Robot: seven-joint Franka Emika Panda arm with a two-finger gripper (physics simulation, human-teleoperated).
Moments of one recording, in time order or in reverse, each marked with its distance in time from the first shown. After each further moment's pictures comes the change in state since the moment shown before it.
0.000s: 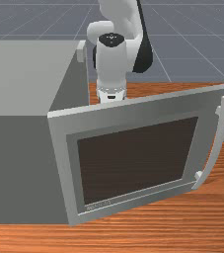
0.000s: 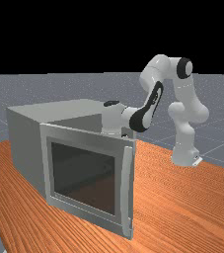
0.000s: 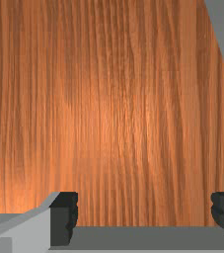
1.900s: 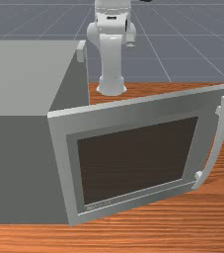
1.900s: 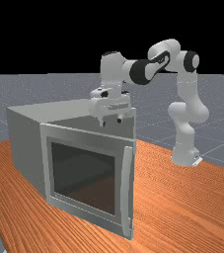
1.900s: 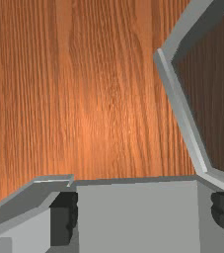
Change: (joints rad) arm 0.005 -0.202 0.000 0.252 0.000 -0.456 0.053
